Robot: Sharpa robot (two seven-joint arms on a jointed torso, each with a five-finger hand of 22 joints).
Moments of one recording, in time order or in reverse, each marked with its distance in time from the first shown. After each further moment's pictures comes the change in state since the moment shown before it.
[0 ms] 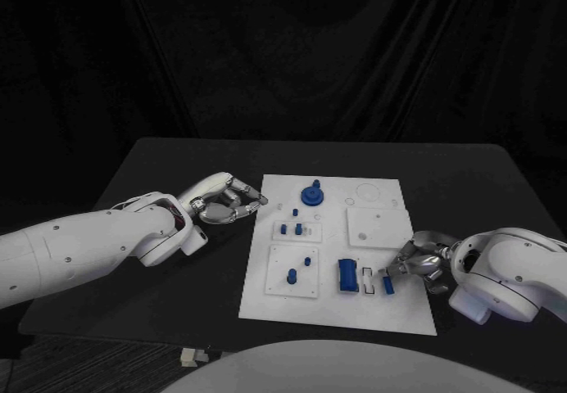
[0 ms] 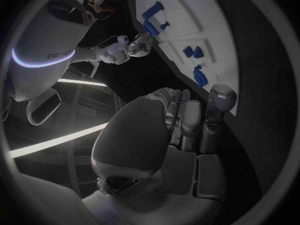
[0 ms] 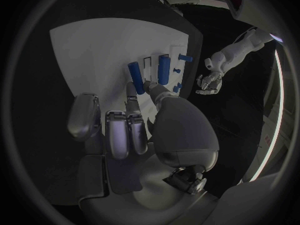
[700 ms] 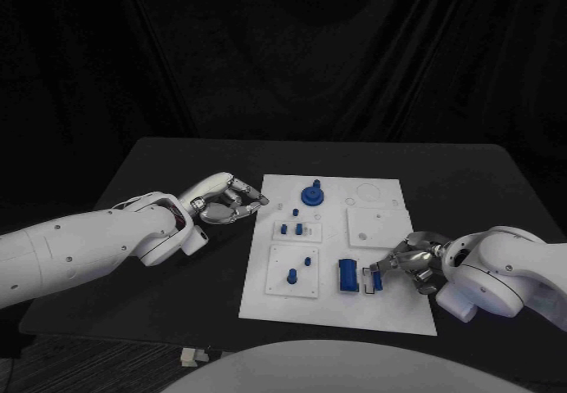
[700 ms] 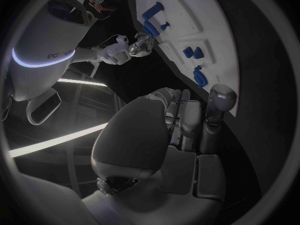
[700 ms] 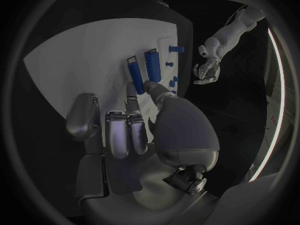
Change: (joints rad) left arm 0.000 0.002 0.000 -0.001 0.000 0.004 -0.001; left_hand 0.000 0.000 0.000 0.000 0.000 0.000 0.000 0.000 0.000 0.000 0.000 0.000 0.000 0.000 0.000 0.000 0.000 0.000 0.000 0.000 0.000 0.000; right arm 0.000 0.042 0.000 -0.020 0.161 -0.068 0.002; right_hand -0.019 -0.002 0.025 -0.017 -0.005 -0.005 -0.002 0.000 0.002 0.000 0.000 0.000 0.000 -0.003 -0.002 0.000 0.000 0.000 0.000 0.000 -0.004 0.000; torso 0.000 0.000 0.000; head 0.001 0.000
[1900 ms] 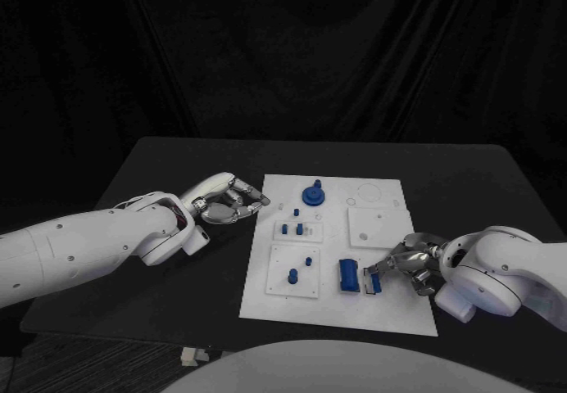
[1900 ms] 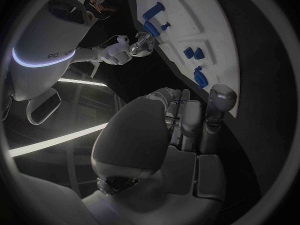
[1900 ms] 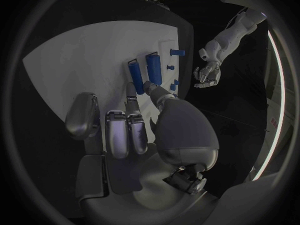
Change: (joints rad) left arm 0.000 0.001 0.000 0.001 0.000 0.003 0.000; left_hand 0.000 0.000 0.000 0.000 0.000 0.000 0.000 0.000 0.000 0.007 0.000 0.000 0.000 -0.004 0.004 0.000 -0.002 0.000 0.000 0.000 0.000 0.001; right arm -0.002 0.015 0.000 -0.014 -0.012 0.033 -0.003; right_hand -0.069 0.022 0.065 -0.065 -0.165 -0.020 0.006 0.007 0.015 0.000 0.001 0.000 0.000 -0.002 0.002 0.000 0.000 0.000 -0.004 0.004 -0.009 0.001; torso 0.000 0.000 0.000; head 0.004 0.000
